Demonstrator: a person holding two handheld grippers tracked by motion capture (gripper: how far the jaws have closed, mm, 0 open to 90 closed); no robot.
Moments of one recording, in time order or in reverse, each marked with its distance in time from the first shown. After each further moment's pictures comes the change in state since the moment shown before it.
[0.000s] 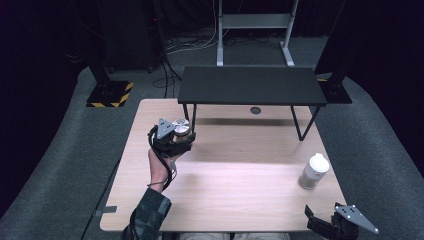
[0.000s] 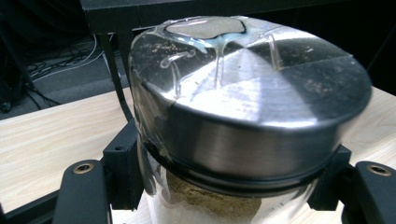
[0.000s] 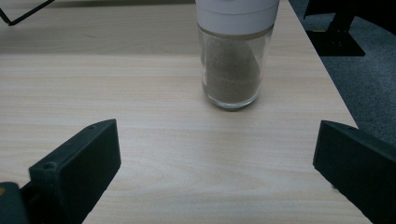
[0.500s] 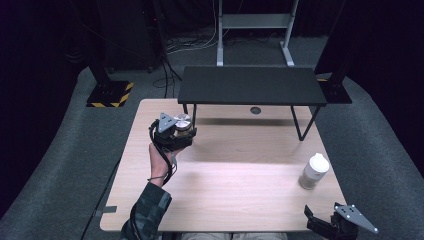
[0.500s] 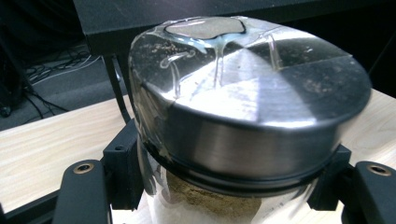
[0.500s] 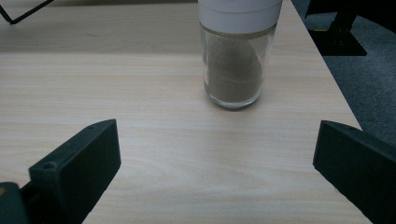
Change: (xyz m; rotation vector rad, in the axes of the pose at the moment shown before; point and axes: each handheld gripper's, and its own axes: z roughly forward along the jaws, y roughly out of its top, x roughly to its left) left arm 0.005 0.015 0.006 0.003 -0.005 0.014; right arm 0.000 0.000 0.001 0.005 0.005 -0.003
